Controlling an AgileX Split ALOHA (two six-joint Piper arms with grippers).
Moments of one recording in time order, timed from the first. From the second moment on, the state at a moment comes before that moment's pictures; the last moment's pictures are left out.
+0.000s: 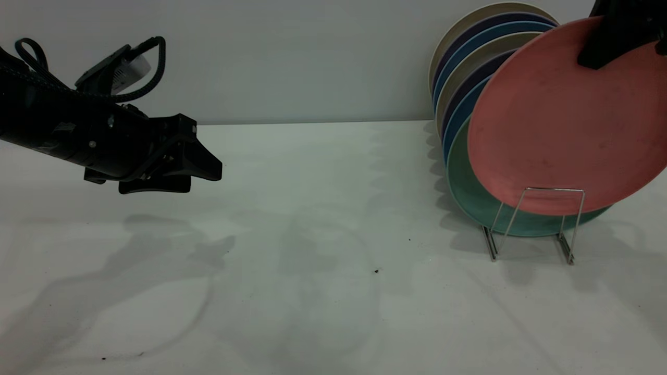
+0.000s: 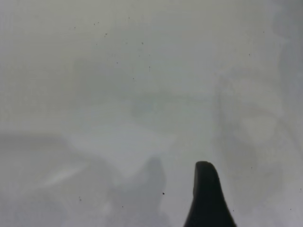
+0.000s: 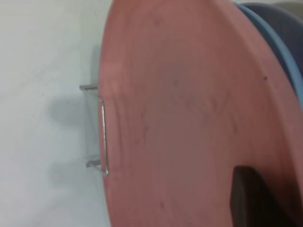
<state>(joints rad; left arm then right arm) -0.06 2.06 -0.97 -1.67 0.36 1.52 0.07 1.79 -1.32 0.37 0.70 -1.63</state>
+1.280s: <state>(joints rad) -0.03 1.94 -0.99 -0.81 0.37 0.73 0.07 1.78 -1.32 0.38 0.86 -0.51</state>
